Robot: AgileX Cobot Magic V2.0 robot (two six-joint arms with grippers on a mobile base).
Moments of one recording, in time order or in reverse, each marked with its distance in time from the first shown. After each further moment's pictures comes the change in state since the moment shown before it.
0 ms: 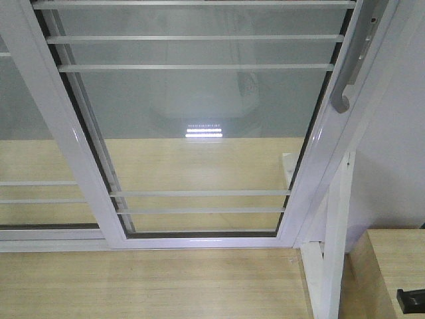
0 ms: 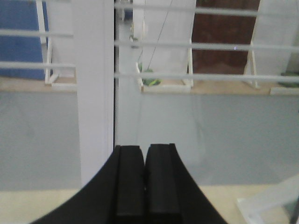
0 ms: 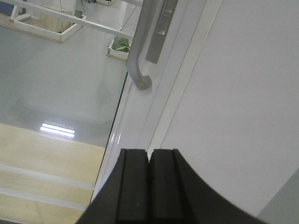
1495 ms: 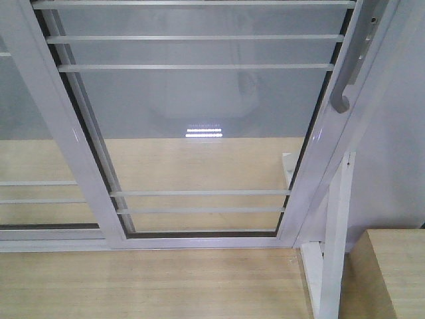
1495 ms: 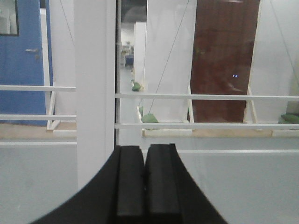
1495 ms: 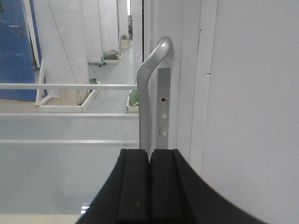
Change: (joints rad) left arm 0.000 0.415 -0.323 0.000 -0.154 0.019; right arm 0.000 0.491 -0.535 0.261 -0.075 0.045
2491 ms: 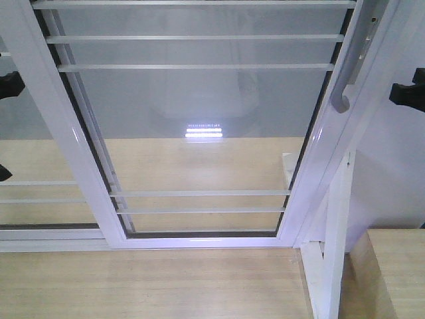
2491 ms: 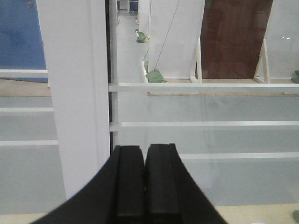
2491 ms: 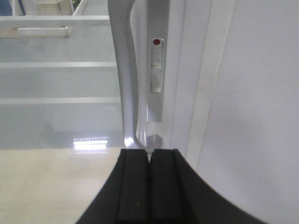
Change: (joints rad) left arm 0.000 0.666 -0.346 0.000 -0.178 0.006; right arm 0.000 0.611 -0.224 -0.002 -0.108 -0.002
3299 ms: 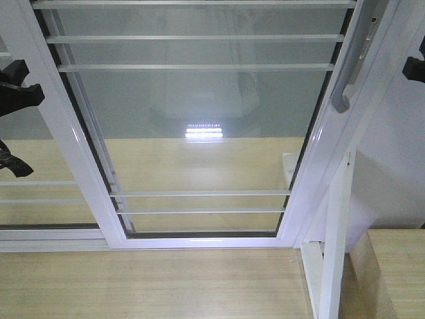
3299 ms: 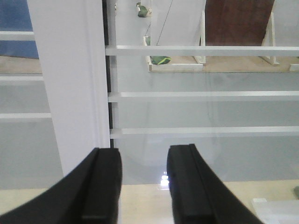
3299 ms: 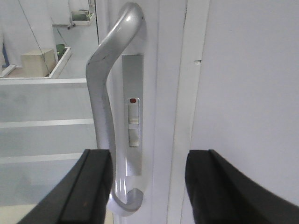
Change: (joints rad) left arm 0.000 0.132 0.000 0.000 -0.047 0.008; right arm 0.000 0.035 -0.001 0.002 -0.219 0.001
